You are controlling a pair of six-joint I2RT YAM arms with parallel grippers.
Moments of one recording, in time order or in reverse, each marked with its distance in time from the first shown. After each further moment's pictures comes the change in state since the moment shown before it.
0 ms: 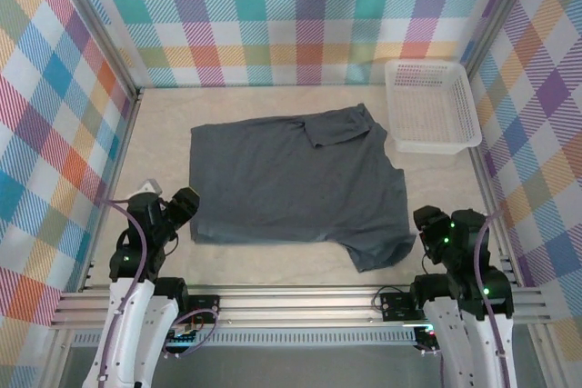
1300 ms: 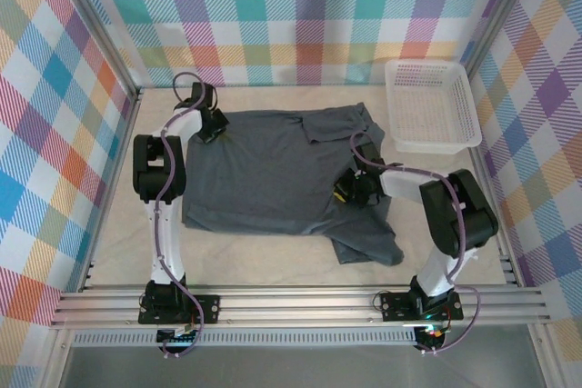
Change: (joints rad) left arm -0.038 1.854 1.382 0.029 -0.013 0.039; right arm 0.348 1.488 0.213 0.819 -0.283 -0.043
